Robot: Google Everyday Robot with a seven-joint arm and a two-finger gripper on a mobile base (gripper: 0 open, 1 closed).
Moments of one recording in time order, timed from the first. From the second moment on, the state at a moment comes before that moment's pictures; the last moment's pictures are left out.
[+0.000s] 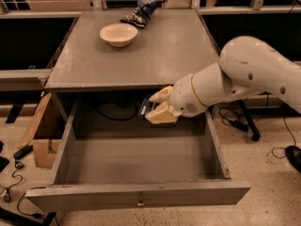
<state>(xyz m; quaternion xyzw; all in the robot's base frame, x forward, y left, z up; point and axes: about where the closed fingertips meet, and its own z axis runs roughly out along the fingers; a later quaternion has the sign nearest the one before) 0.513 -0.014 0.821 -0.60 0.69 0.24 0.33</state>
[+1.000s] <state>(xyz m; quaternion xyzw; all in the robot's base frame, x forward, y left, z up) 0.516 -0.043 0.680 -0.56 0.68 0.26 0.39</state>
